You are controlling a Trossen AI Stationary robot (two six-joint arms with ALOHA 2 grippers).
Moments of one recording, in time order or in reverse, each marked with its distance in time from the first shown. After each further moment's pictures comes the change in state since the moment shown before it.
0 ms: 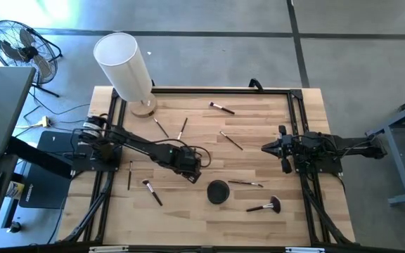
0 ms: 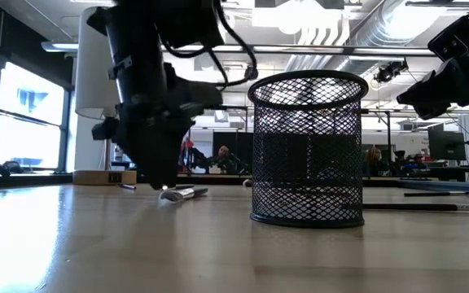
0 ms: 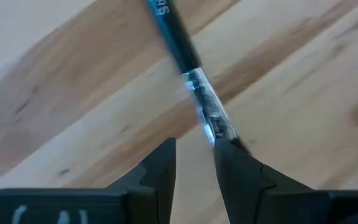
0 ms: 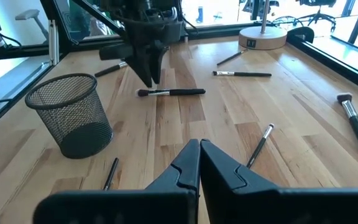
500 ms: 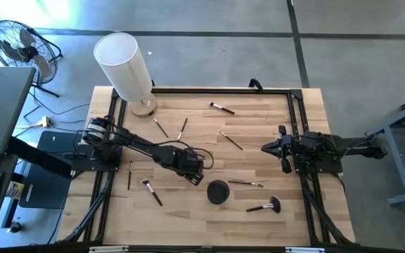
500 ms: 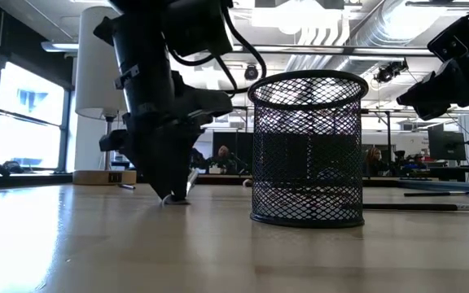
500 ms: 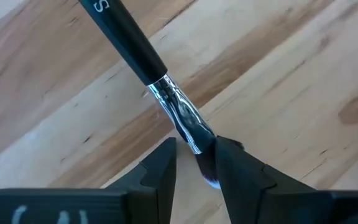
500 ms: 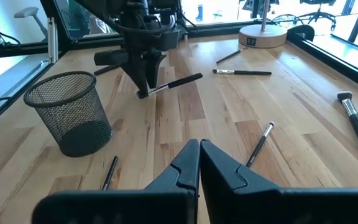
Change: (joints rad) left arm 0.000 0.087 0.006 0.046 0.045 0.037; right arm 0.000 0.005 0.000 -0.001 0.000 0.000
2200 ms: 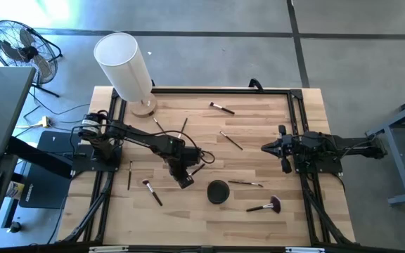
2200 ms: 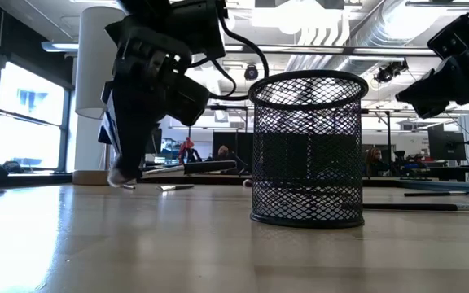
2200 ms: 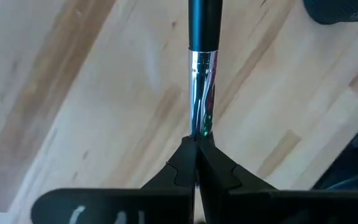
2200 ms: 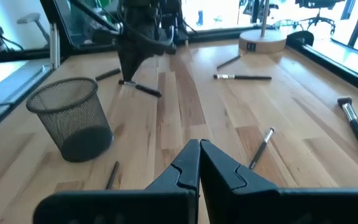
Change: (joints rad) left arm 0.100 -0.109 -0.005 -0.114 0.488 0.366; right arm 0.000 0.000 -0.001 0.032 0.000 0.001
